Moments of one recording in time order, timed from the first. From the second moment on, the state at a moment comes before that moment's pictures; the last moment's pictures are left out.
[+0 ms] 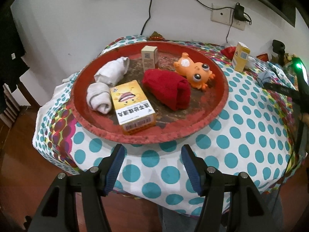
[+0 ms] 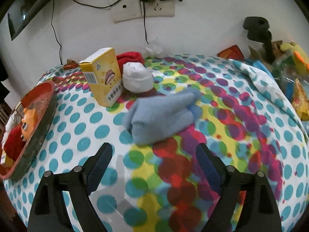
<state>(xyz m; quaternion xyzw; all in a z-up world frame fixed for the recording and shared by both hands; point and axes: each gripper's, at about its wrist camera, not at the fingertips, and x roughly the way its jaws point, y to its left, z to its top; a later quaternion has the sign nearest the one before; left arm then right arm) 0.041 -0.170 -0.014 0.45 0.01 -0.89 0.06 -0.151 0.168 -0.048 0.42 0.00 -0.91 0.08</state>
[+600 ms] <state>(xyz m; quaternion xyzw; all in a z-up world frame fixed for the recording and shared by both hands) 0.043 -0.114 -0.020 0.45 -0.06 -0.89 0.01 -0.196 0.157 -0.053 0.43 0.04 -0.90 0.06</state>
